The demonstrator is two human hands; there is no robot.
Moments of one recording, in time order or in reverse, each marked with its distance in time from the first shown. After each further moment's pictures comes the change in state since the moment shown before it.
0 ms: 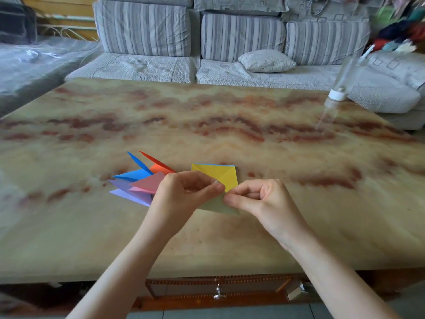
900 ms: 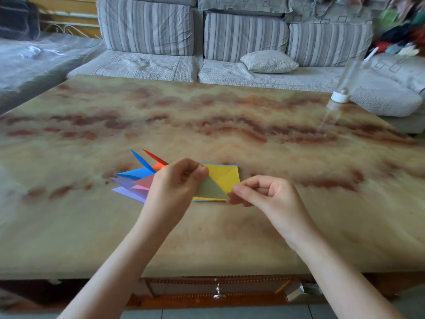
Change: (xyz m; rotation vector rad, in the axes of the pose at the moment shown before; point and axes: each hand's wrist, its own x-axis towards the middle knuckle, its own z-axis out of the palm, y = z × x) left_hand 0.012 -0.010 -0.012 0.212 0.189 0.132; right_hand 0.003 0.005 -0.004 0.075 0.019 -0.024
